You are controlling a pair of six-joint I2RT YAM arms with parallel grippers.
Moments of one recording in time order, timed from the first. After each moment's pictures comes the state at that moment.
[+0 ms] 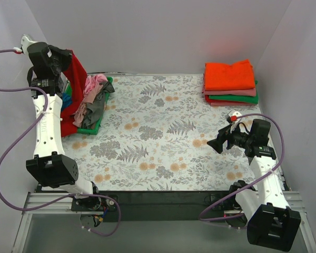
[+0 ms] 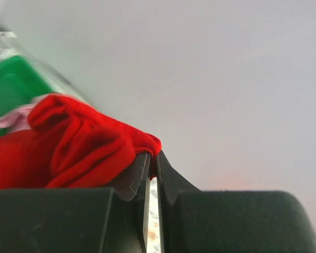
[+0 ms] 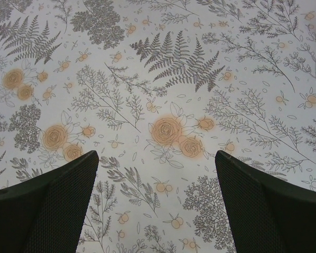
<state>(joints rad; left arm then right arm) 0.17 1.54 1.75 -0.41 -0.07 -0.86 -0.16 0.87 0.56 -0.35 -0.94 -0.42</state>
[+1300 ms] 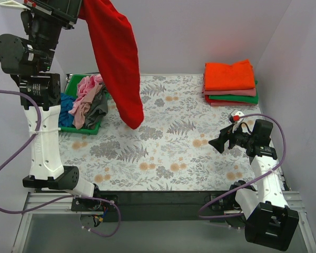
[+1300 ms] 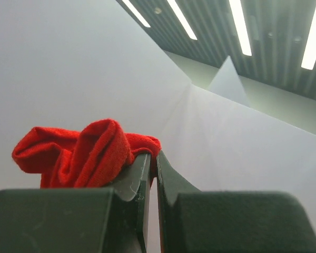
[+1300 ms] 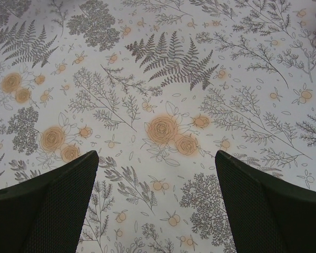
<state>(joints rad) -0.07 1.50 2.26 -0.02 0.31 -0.95 -0.20 0.87 0.56 -0.35 -0.97 -0.42</state>
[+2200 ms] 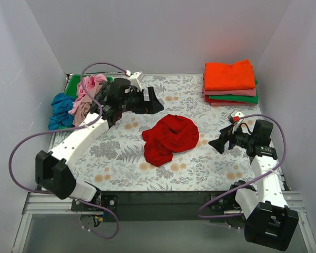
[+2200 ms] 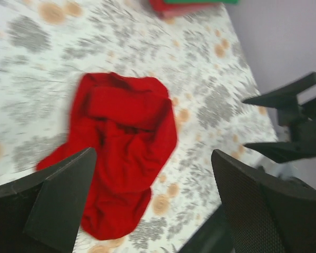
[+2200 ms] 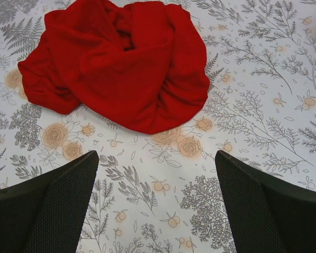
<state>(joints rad) -0.51 1.47 1.28 -0.29 0.41 -0.52 -0.21 0.87 0.56 -0.36 -0.99 -0.45</state>
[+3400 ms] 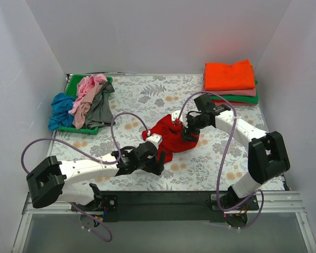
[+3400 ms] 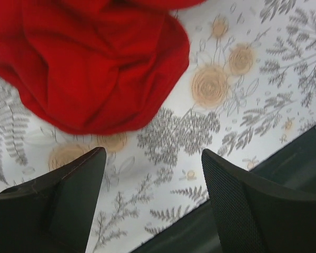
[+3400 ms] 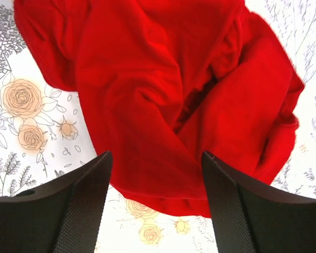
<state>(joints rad) -1.07 1.26 0.65 -0.26 -0.15 -0.63 0.46 1.57 1.11 -0.66 -0.65 -1.06</state>
